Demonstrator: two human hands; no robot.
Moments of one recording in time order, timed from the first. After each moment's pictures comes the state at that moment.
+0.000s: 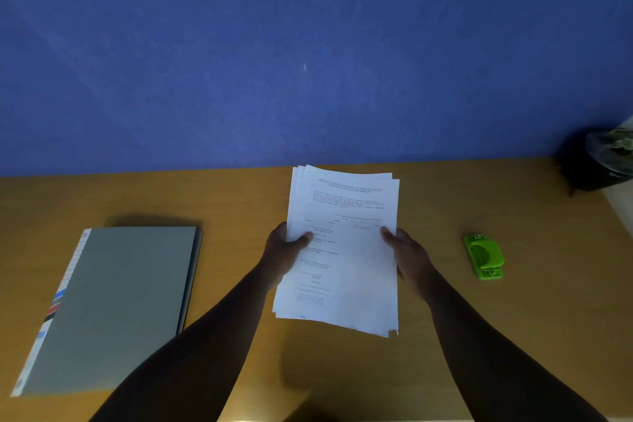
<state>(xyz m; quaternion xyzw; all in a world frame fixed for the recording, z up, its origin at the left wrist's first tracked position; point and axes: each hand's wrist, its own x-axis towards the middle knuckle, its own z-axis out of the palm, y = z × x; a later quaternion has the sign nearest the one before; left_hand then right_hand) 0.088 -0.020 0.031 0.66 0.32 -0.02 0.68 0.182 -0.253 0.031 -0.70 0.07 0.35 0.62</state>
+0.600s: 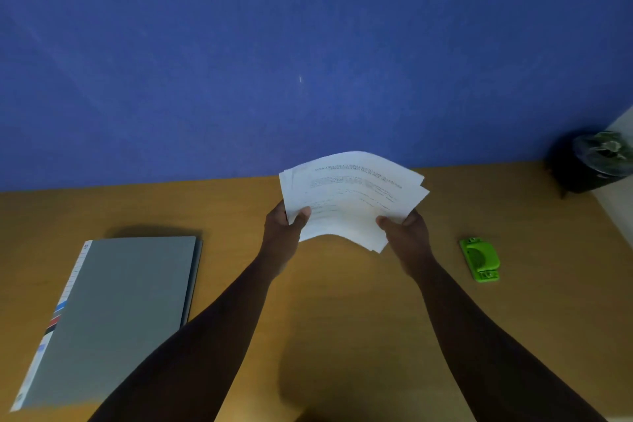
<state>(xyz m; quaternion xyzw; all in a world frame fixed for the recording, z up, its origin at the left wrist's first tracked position) 0.109 -0.022 0.067 0.69 0.23 0.12 0.67 0.195 -0.232 0.073 -0.73 0.05 0.16 0.66</state>
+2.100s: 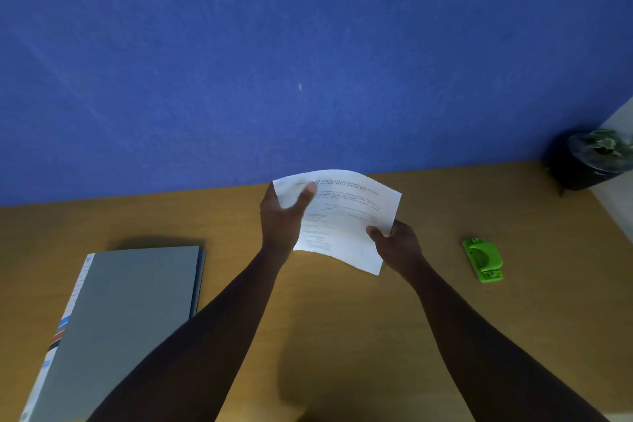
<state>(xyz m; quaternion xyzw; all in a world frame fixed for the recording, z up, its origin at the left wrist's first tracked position) 0.128 -0.019 0.102 0.69 0.21 0.23 0.65 0.180 -0.219 0.090 -0.85 -0.02 0.21 0.49</state>
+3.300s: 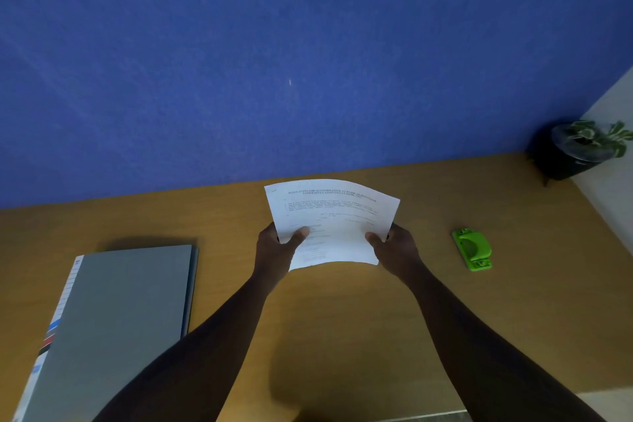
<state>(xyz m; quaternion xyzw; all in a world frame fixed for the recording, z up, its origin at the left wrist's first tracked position) 0.087 -0.015 0.037 0.73 0.22 0.12 0.64 0.167 -0.235 0.075 -0.86 -0.03 0.19 0.46</state>
